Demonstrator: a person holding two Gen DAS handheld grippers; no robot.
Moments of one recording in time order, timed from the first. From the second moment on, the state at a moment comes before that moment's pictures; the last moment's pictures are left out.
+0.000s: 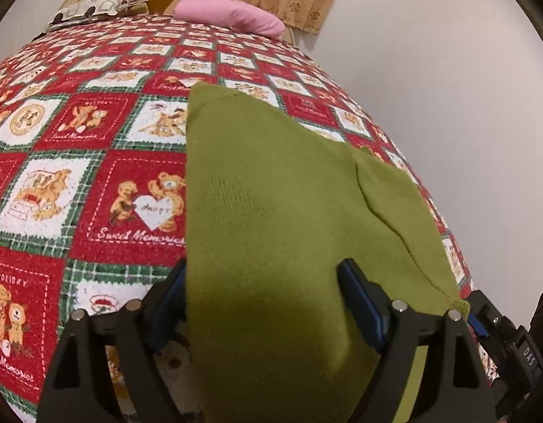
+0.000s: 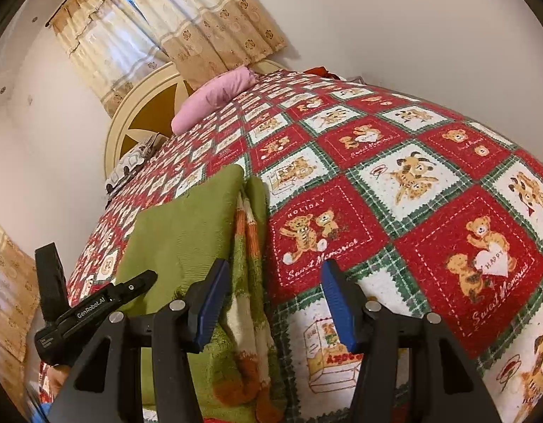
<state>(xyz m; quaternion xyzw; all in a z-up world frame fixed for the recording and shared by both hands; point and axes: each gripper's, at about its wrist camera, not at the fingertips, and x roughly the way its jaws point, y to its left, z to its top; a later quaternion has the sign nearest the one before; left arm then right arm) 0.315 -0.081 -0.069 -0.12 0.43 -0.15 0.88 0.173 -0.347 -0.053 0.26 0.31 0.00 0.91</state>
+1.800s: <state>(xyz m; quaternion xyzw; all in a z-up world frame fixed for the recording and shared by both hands) 0.316 -0.076 -0.065 -0.15 0.42 -0.17 0.88 0.274 -0.306 -0.066 0.21 0.38 0.14 0.89</state>
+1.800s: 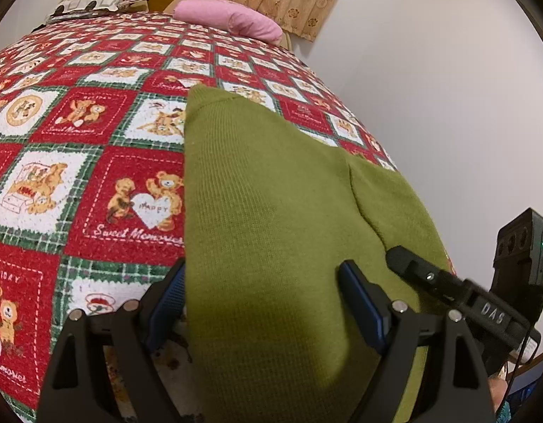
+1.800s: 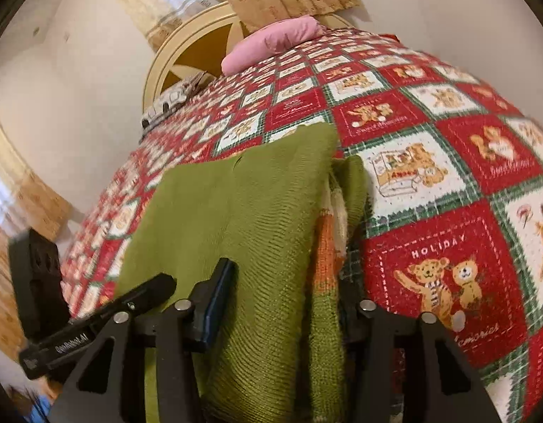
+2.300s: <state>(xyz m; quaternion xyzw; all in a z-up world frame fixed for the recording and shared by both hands) 0.317 -0.078 -0.063 -0.15 0.41 -0.18 0.88 0.261 -0.271 -0.051 0.10 0.35 0.09 0.93</state>
